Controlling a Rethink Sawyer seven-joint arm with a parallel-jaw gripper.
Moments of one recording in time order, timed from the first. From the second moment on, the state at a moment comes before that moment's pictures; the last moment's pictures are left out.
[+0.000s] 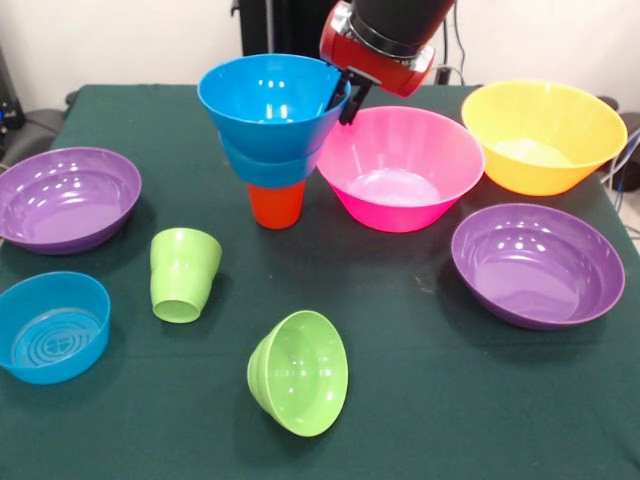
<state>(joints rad) 0.06 -0.52 -0.29 1.42 -0.10 0.86 1.99</state>
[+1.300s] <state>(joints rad) 0.06 -0.51 -0.33 1.44 -0.10 0.86 1.99</state>
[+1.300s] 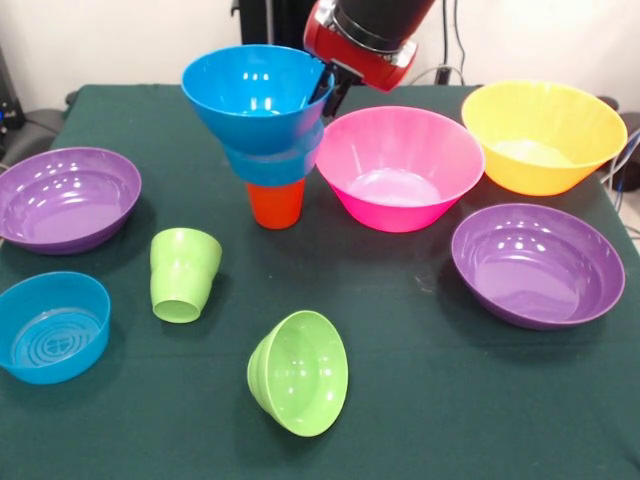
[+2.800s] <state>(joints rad) 0.05 -0.47 -0.33 1.43 -0.10 0.81 1.99</state>
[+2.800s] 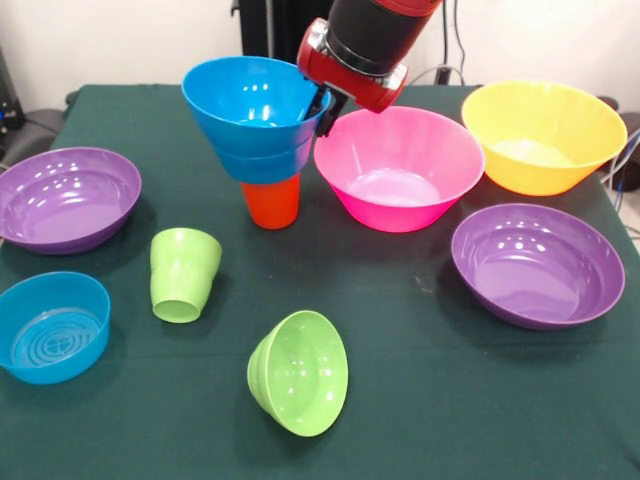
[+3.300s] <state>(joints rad) 0.05 -0.48 -0.32 1.43 -0.07 0.81 1.99</state>
